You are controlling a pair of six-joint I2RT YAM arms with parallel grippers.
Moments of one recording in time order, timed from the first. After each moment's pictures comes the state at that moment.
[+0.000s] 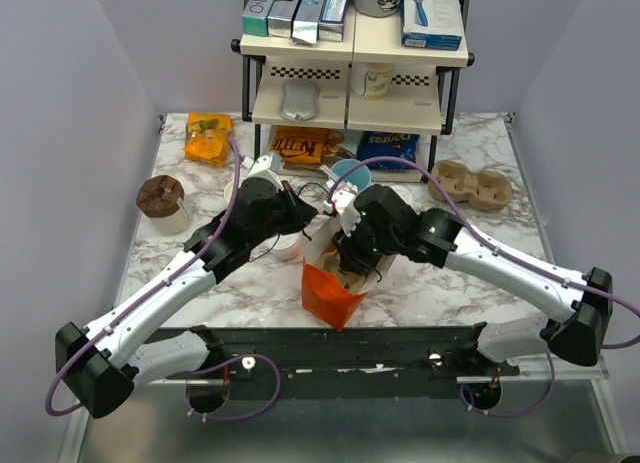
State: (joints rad) left arm -0.70 1.05 0.95 -0.29 -0.06 -0.82; right arm 0.97 1.34 1.24 -0.72 -0.12 0.02
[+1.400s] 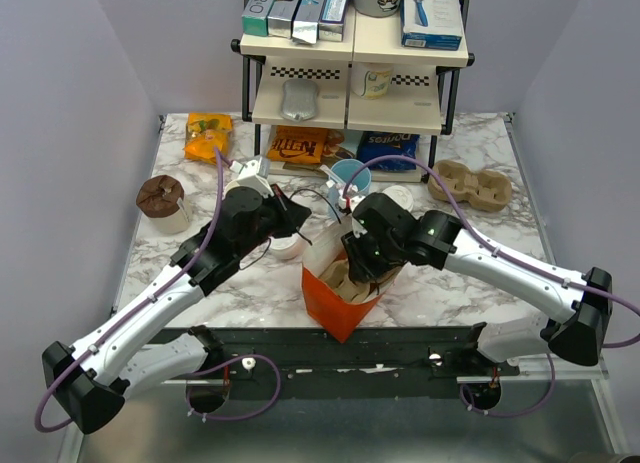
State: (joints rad) left arm -0.70 0.94 0.90 -0.27 -0.08 -0.77; right arm 0.99 1.33 1.23 -0.87 -0.02 0.36
